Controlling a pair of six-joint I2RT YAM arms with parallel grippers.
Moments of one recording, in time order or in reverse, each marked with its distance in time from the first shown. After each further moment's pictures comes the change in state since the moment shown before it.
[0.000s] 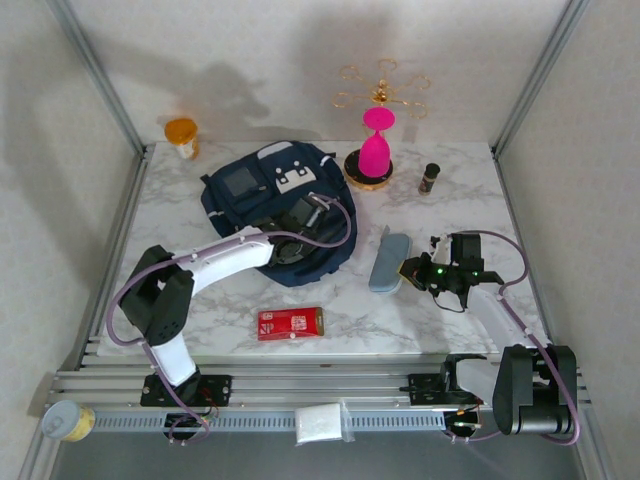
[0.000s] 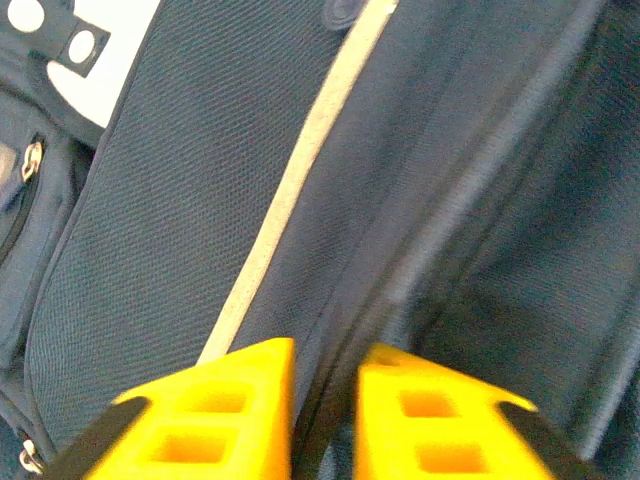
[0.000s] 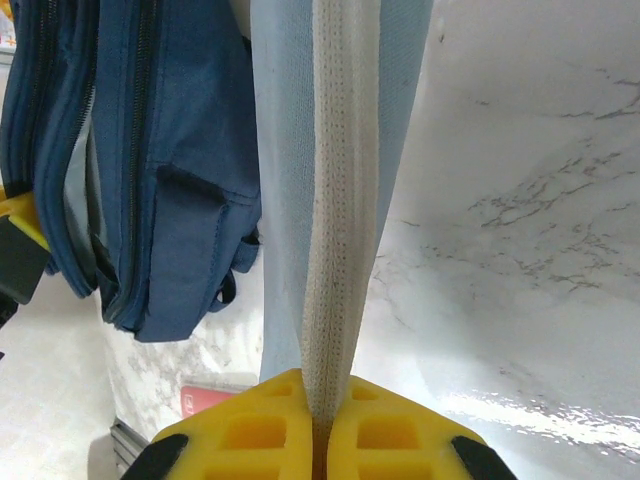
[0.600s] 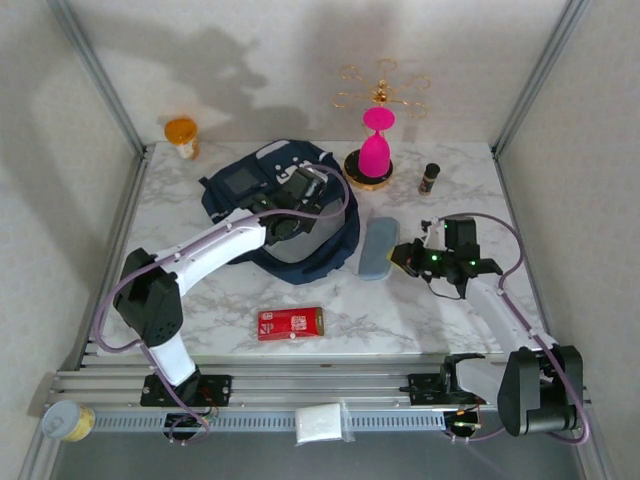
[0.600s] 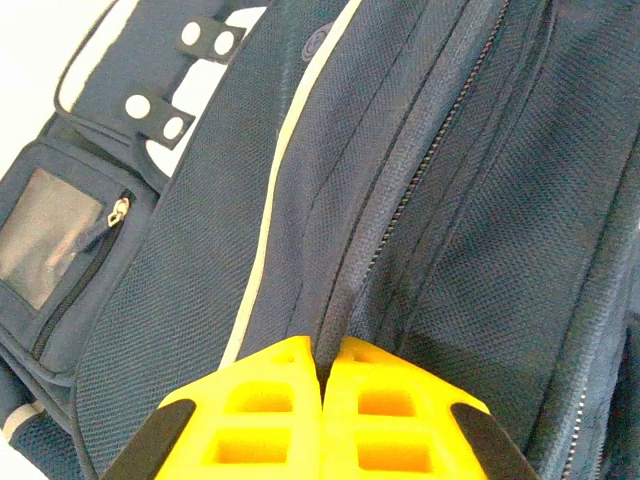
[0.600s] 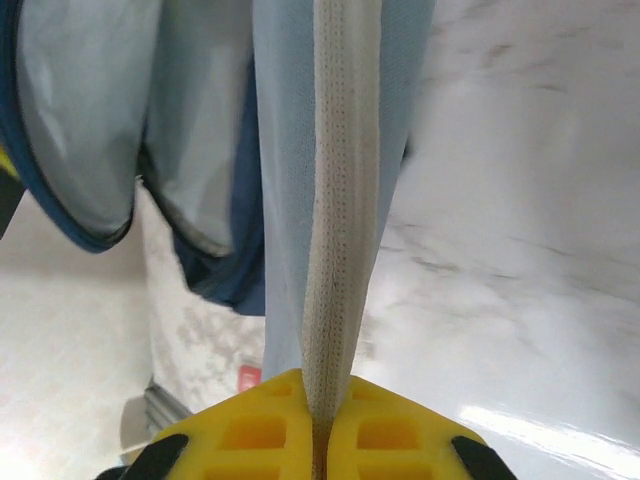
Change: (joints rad) left arm 0.024 -0.021 0.234 -0.155 0.029 -0.107; right arm 0.118 0.014 0.138 0.011 -0.040 0.055
